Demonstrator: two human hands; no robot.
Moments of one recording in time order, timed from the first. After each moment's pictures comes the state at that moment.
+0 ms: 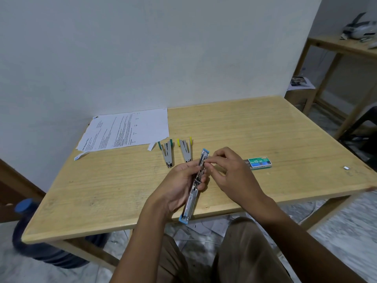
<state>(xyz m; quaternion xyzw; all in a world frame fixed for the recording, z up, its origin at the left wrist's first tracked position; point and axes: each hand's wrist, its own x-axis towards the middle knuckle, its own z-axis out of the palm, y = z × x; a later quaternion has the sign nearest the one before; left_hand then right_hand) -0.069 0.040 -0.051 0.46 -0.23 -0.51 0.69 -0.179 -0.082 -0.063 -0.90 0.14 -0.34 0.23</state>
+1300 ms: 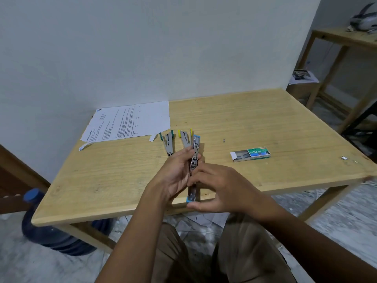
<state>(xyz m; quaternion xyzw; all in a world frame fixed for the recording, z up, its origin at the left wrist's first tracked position) -0.061 0.039 -0.050 0.43 -0.11 -0.52 0.73 -0.197 -0.052 -0.058 -0.94 -0.12 -0.27 0.19</state>
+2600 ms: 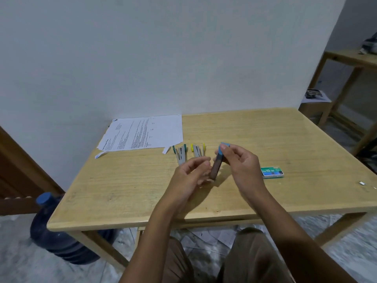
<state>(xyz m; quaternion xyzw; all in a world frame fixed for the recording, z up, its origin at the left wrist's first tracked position) -0.077 0.060 -0.031 0.59 -0.22 -0.35 0.70 -0.168 -0.059 -0.016 -0.66 0.24 -0.34 0.62</state>
